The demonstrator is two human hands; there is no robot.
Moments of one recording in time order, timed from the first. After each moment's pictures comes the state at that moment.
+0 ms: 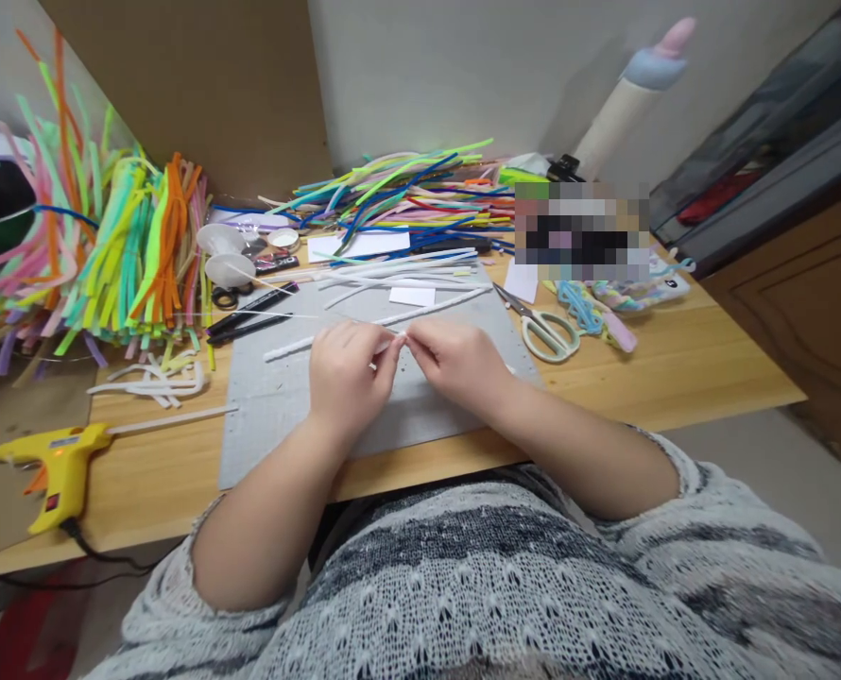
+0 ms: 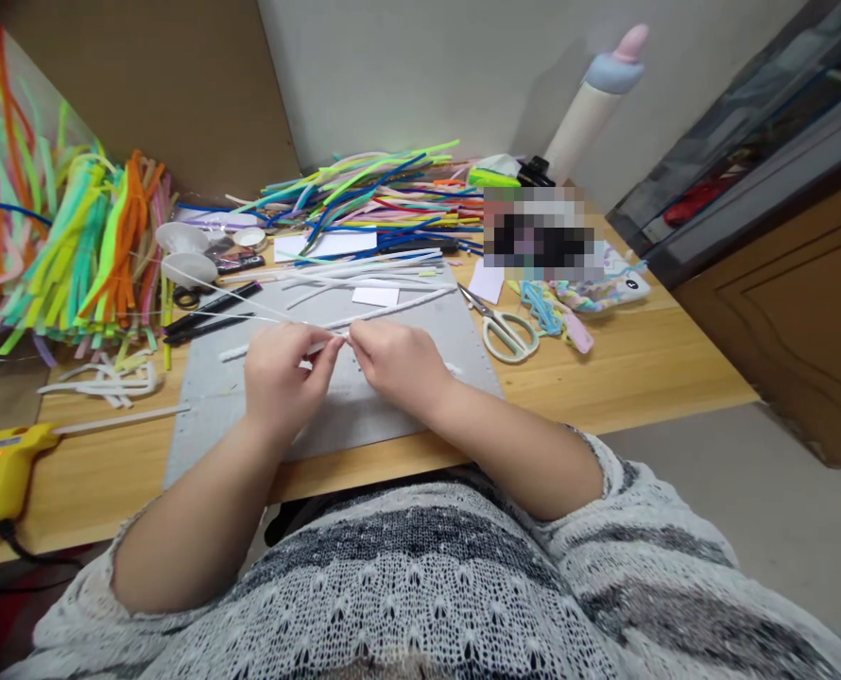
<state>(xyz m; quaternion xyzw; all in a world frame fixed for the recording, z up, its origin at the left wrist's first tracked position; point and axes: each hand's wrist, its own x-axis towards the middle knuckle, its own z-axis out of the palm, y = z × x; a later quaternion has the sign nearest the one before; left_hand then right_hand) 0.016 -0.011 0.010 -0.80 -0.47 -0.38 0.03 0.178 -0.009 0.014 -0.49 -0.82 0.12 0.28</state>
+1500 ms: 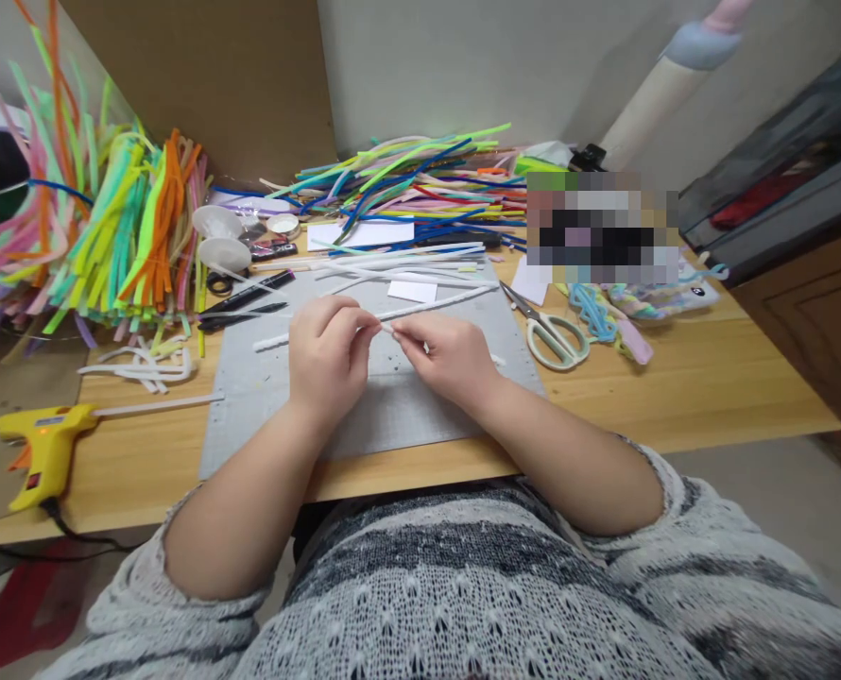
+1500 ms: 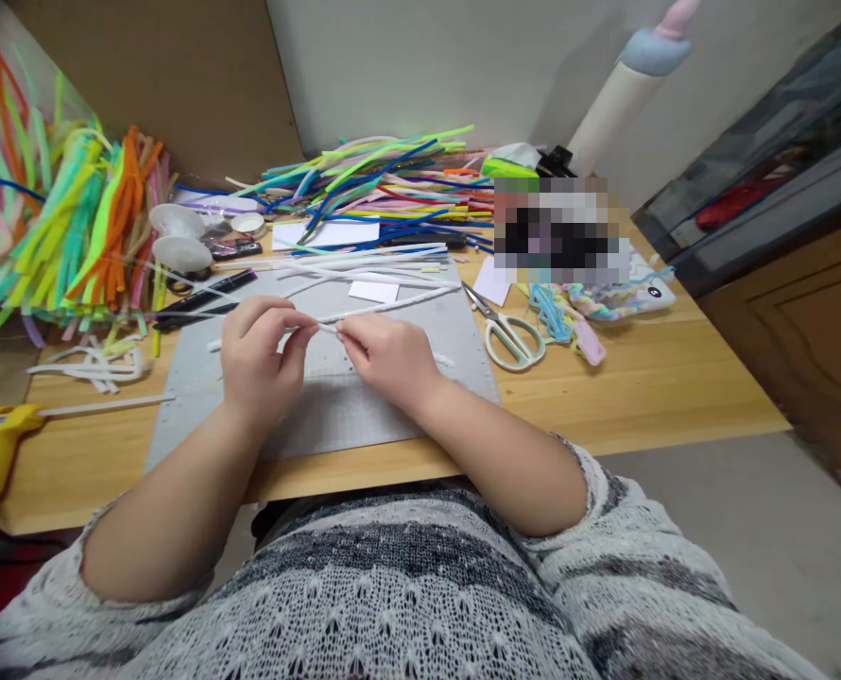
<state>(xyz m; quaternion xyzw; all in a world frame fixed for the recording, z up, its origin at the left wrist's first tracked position) 0.011 0.005 0.001 -0.78 -0.45 -0.43 0.04 0.183 0.006 -0.007 -0.46 -0.79 0.20 0.35</state>
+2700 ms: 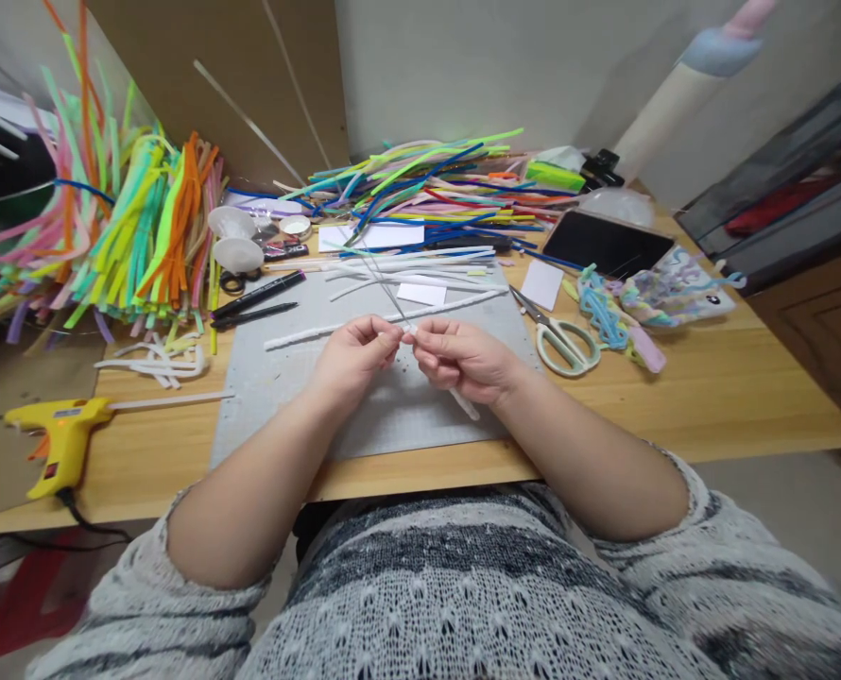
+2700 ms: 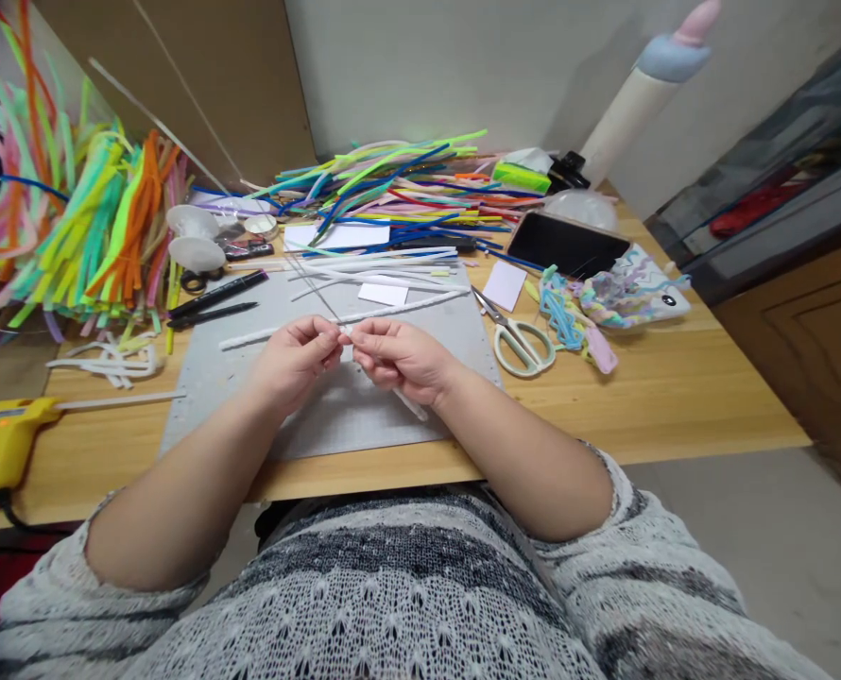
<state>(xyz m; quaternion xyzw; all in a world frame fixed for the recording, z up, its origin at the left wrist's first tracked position) 0.027 0.006 -0.004 -0.46 -0.44 -0.48 -0.61 0.189 0.014 0.001 -0.29 -0.38 0.82 0.32</state>
